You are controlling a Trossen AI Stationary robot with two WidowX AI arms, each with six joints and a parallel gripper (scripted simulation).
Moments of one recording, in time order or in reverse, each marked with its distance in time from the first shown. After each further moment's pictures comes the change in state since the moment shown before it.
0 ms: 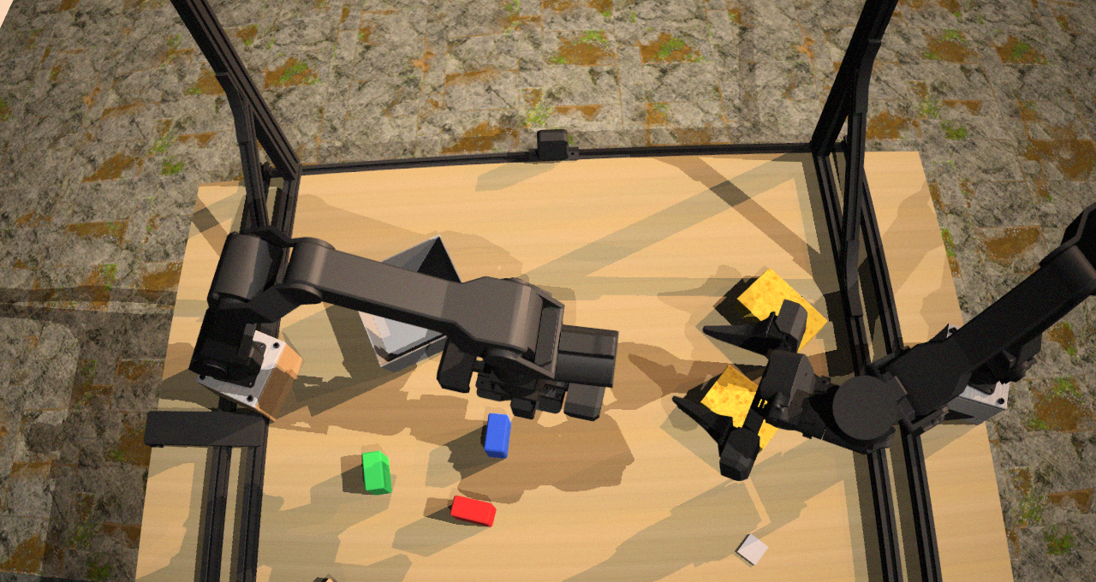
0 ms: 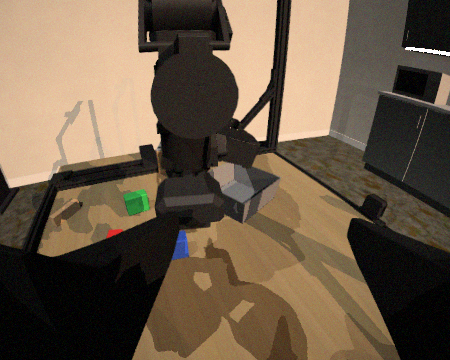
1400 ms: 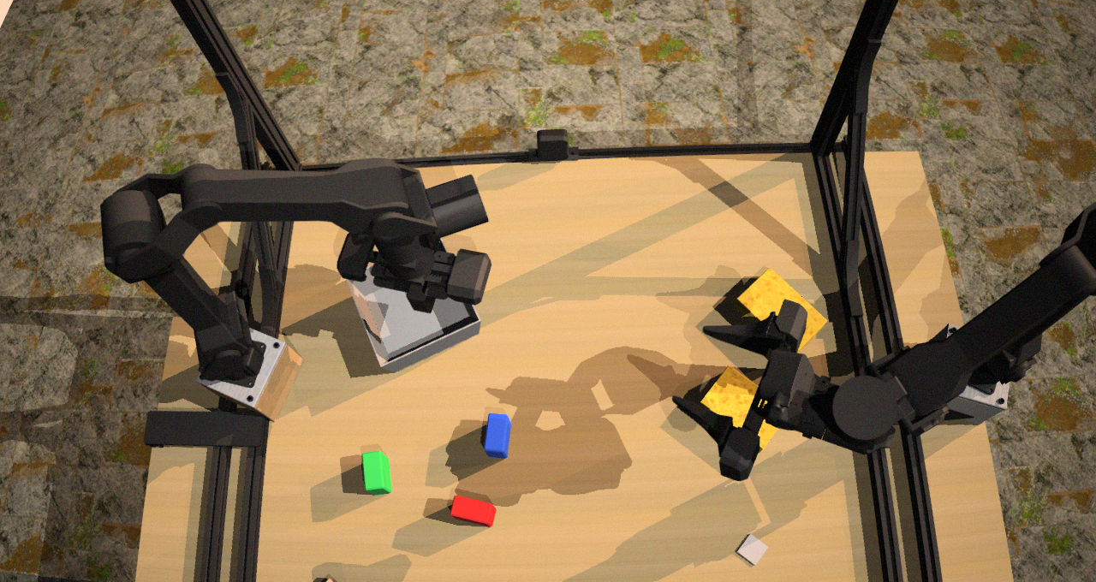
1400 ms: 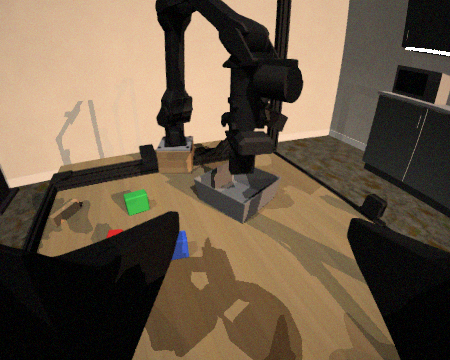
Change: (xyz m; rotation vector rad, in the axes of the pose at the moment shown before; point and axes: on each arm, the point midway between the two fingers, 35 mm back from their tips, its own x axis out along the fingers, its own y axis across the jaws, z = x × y) left arm 0.000 0.000 0.000 0.000 0.000 0.000; right arm 0.014 0.168 0.112 -0.003 0.001 -0.004
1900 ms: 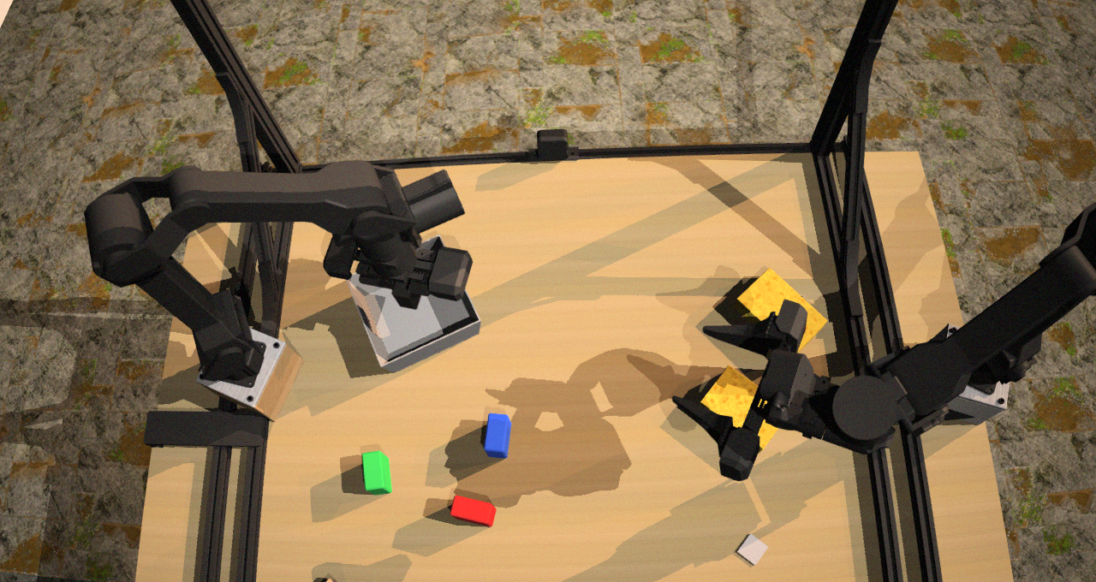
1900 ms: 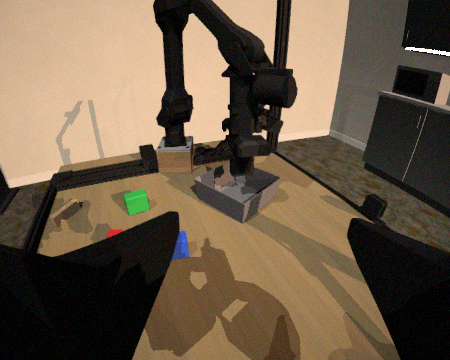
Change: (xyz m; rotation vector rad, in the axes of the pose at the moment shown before) left arm 0.000 0.000 0.000 0.000 0.000 0.000; right arm 0.019 0.027 0.007 0.000 -0.014 -0.023
